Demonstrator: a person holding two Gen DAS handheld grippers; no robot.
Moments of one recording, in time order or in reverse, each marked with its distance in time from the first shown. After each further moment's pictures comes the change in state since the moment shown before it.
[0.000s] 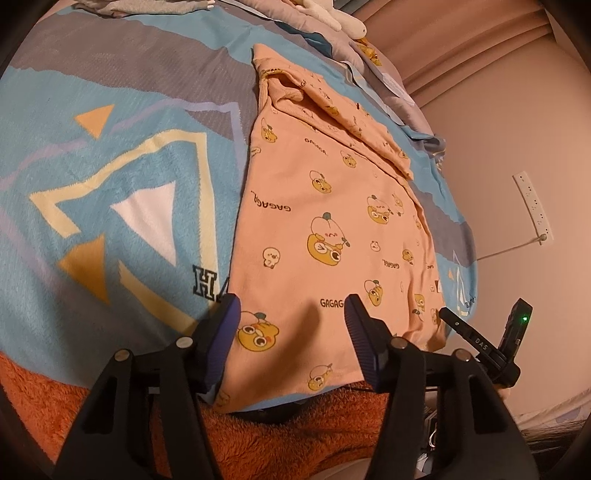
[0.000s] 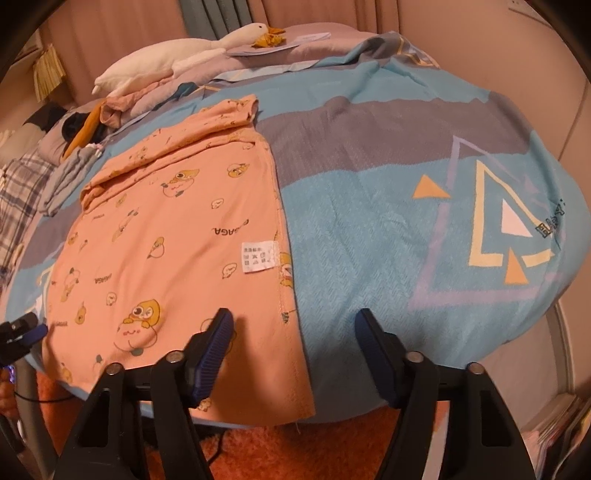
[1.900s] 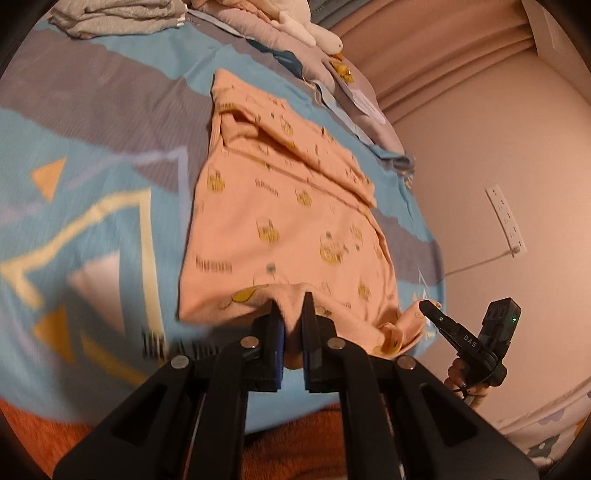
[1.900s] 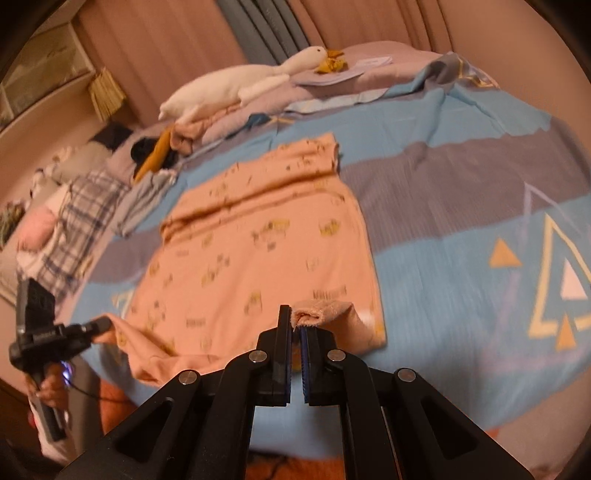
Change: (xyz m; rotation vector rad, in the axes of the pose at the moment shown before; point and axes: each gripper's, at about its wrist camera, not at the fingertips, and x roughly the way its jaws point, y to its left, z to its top) left arm -0.006 -0.024 0.037 0.001 -0.063 -0.106; right arm -0.006 0.020 0.052 -0.013 -0.098 0.320
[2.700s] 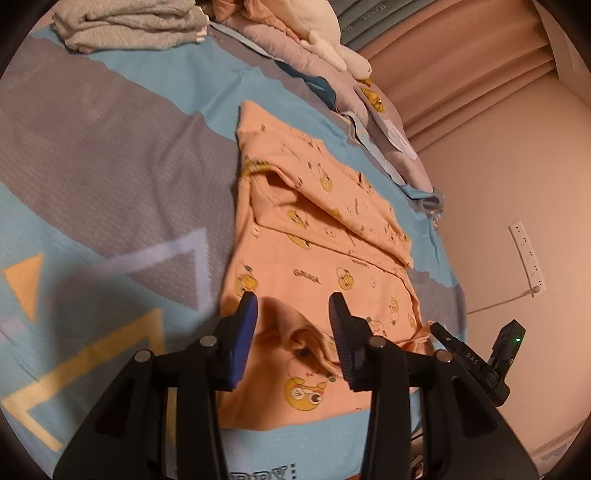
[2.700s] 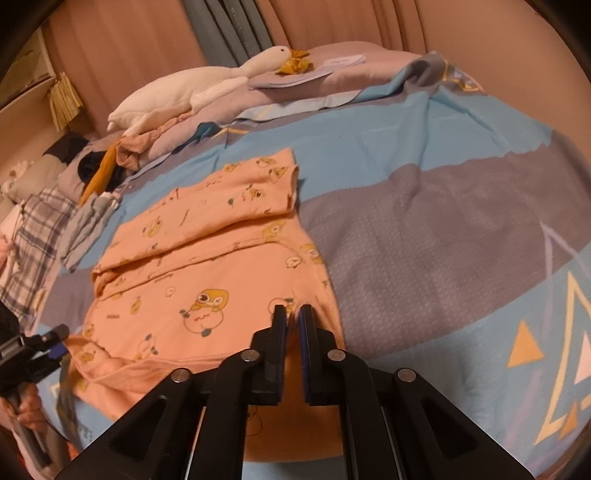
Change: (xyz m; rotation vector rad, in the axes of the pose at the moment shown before) left arm 0.030 0.028 0.065 -0.047 -0.082 0.070; right arm 0.051 -0.021 0.050 0.011 -0.007 -0.166
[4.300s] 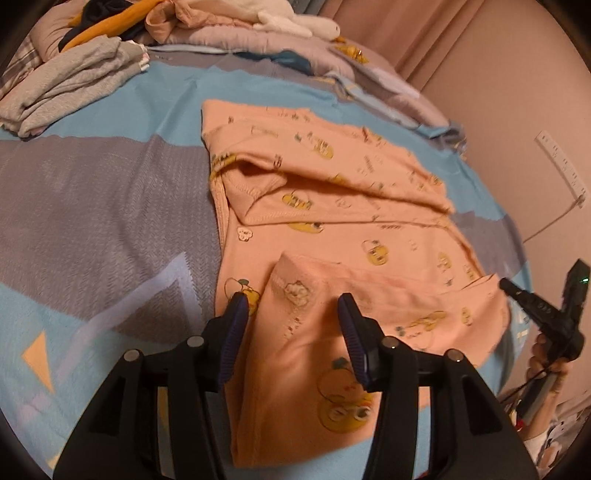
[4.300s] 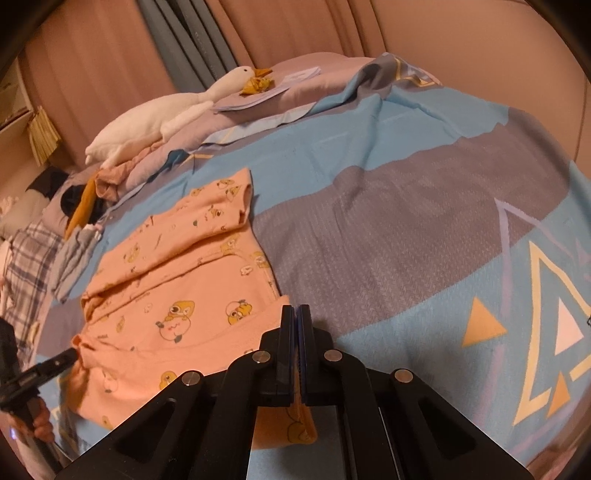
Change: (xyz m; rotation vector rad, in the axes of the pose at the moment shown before) left arm 0.051 -0.028 -0.002 0.327 0.081 0.198; right arm -0.015 -0.028 -0.011 0.115 -0.052 -0.060
